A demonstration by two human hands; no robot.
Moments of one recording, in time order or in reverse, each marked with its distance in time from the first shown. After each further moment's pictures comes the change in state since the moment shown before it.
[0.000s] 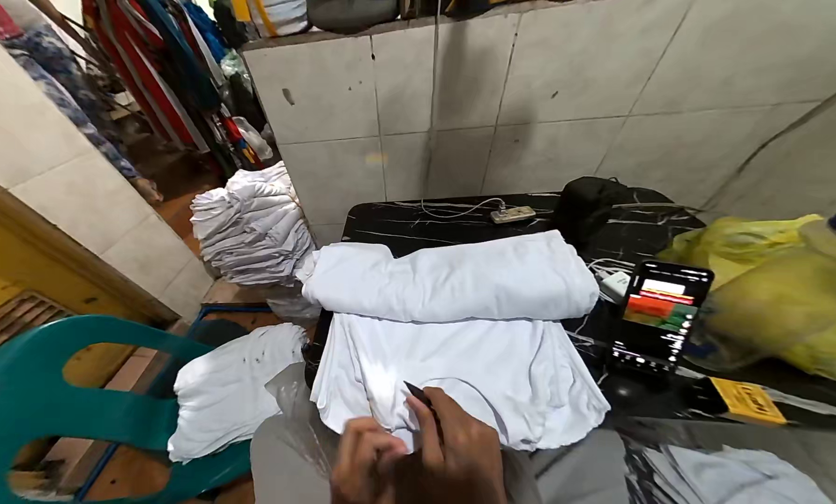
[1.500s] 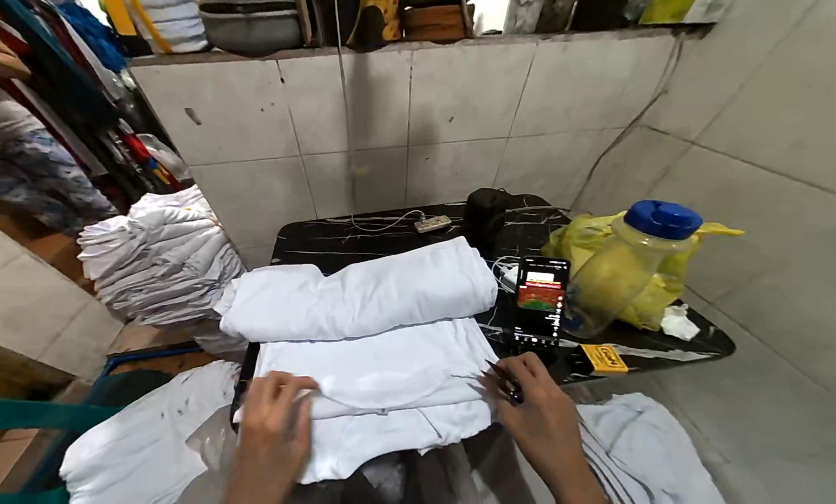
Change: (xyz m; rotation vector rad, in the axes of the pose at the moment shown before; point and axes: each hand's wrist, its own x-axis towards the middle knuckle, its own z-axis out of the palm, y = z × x) left_hand 0.092 -0.023 -0.021 0.472 -0.197 0.152; right_hand 0.007 0.144 -0.114 -0.321 0.099 0.136
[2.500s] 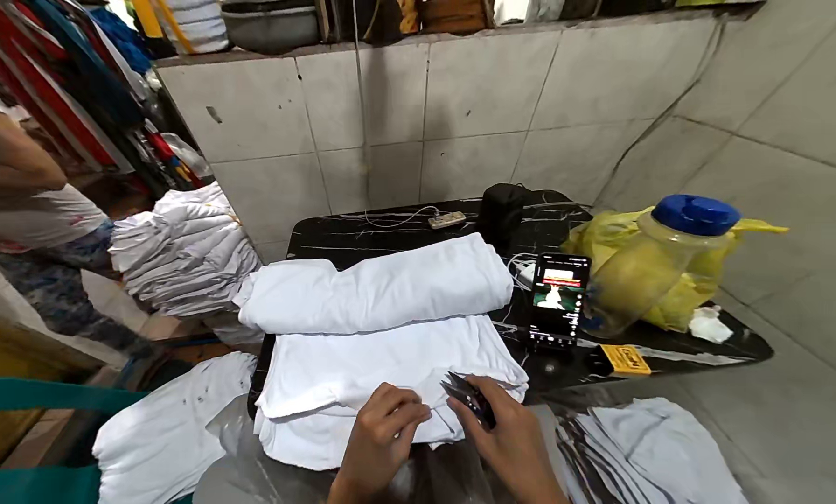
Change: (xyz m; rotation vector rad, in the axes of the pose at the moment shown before) left_hand -0.015 0.052 0.107 -0.472 0.057 0.272; right_hand -0.031 -0.033 0.032 0.213 -0.104 -0.008
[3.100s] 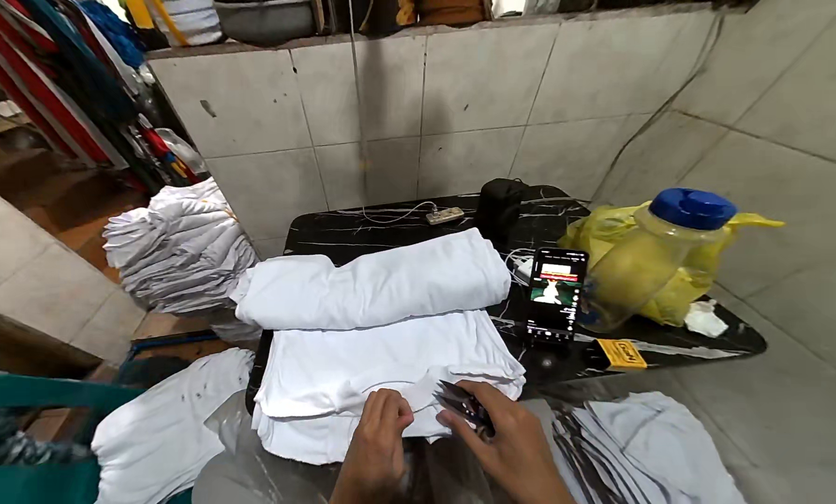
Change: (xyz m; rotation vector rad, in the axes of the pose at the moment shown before) left_hand -0.016 0.018 -0.002 0.118 -0.078 -0.180; right_hand -0.005 -0.005 -0.014 0.002 -0.070 -0.101
